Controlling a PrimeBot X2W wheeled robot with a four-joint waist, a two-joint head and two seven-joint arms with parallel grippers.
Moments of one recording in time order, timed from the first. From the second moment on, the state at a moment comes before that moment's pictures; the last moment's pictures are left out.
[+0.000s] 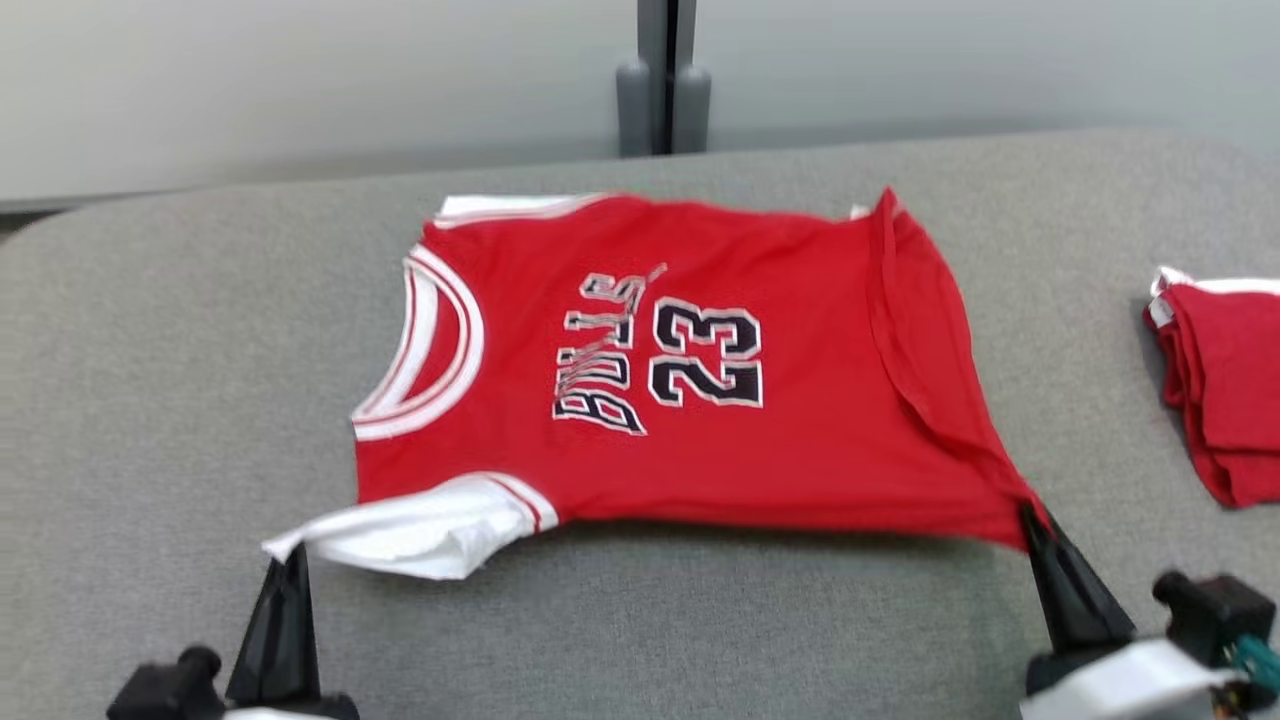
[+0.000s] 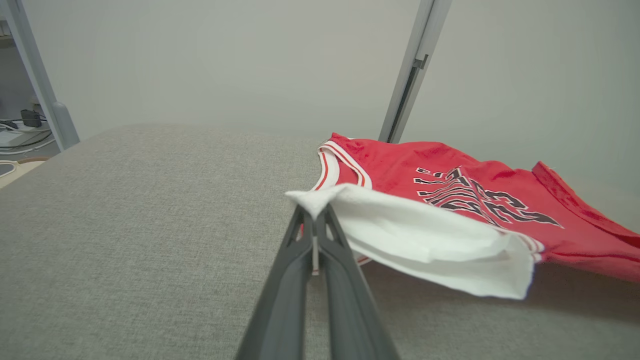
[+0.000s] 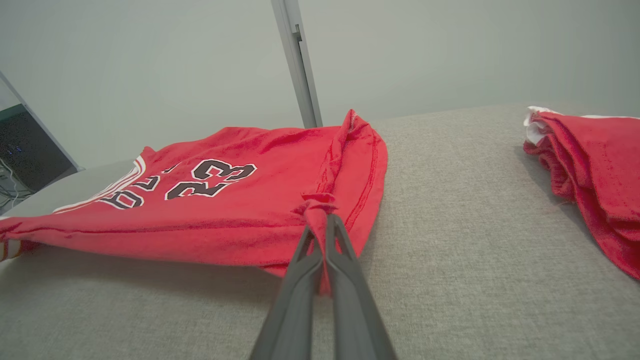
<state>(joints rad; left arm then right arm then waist) 0.10 0.05 0.03 0.10 -0.27 -0.01 -0.23 -0.08 -0.29 0.29 0.35 0.49 0.13 -0.26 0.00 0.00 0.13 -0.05</state>
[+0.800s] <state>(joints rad) 0.19 0.10 -0.03 -0.14 -0.26 0.03 0.02 0.13 -0.22 0.14 0.18 0.43 0.13 -0.08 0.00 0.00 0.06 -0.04</state>
